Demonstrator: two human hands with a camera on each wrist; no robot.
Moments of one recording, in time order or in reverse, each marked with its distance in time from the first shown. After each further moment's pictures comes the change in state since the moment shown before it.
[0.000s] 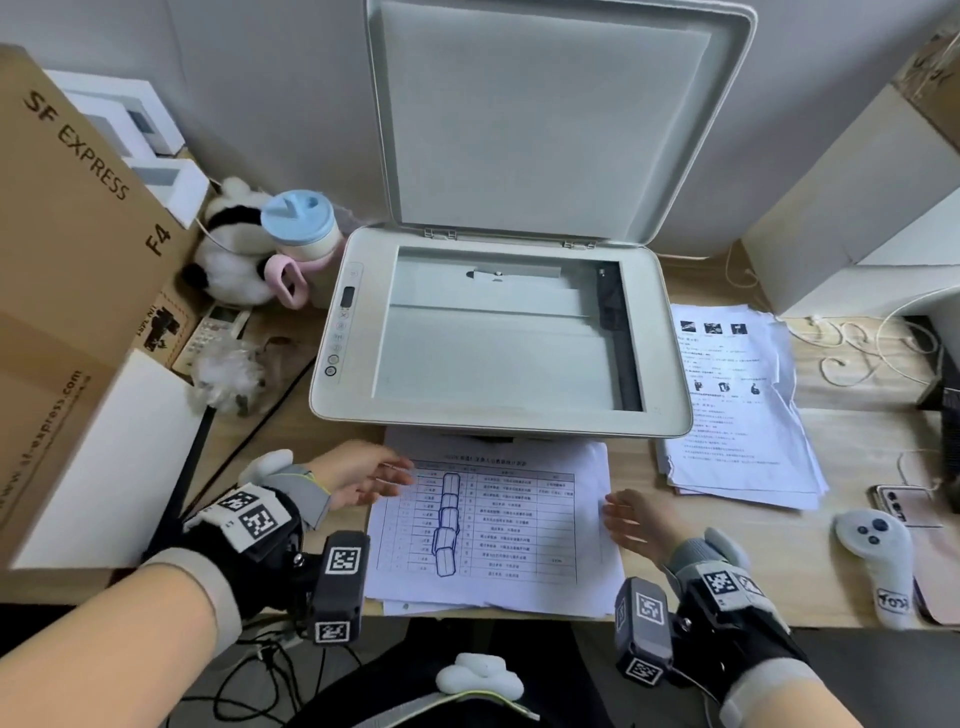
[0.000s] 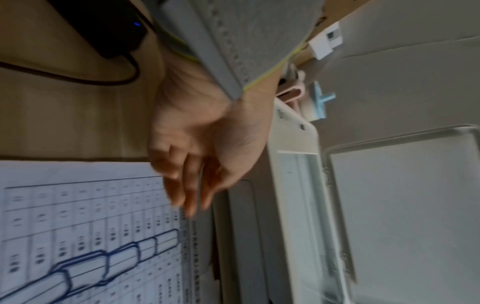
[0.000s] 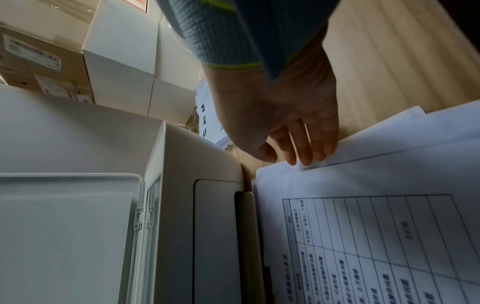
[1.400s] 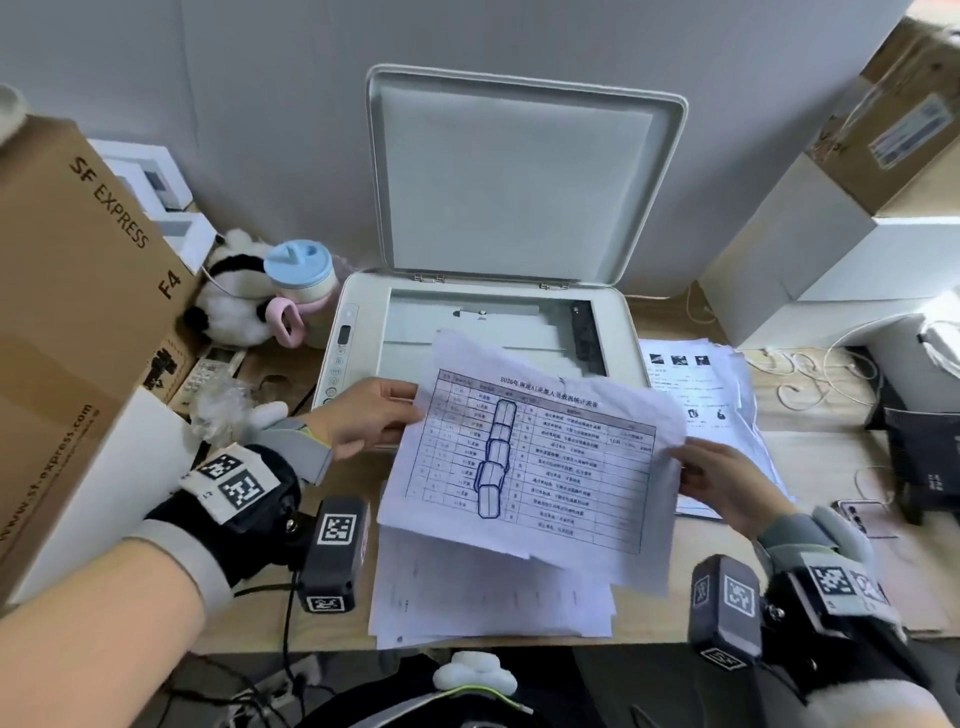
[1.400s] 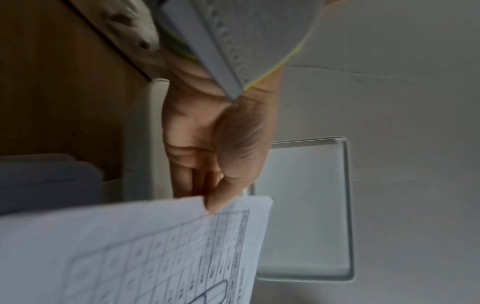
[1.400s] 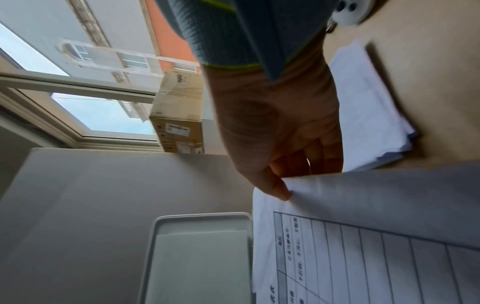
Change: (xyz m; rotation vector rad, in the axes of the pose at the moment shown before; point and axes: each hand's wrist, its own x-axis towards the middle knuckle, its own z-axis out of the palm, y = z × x) left_hand -0.049 0.077 0.000 -0.066 -0.163 0.480; right_hand -0.067 -0.074 -0.066 -0.031 -0.042 -0.521
